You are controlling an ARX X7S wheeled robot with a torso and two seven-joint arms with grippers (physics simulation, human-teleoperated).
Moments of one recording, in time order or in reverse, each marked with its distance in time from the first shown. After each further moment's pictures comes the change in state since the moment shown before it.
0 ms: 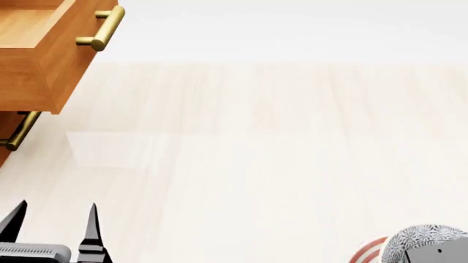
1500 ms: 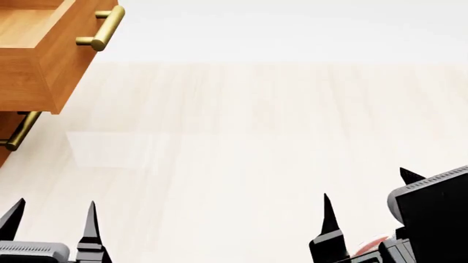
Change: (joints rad) left arm -0.004 -0.021 0.017 0.028 -0.016 -0.016 -0.025; right arm 0.145 0.057 0.149 -0.300 -0.123 -0.066 0.091
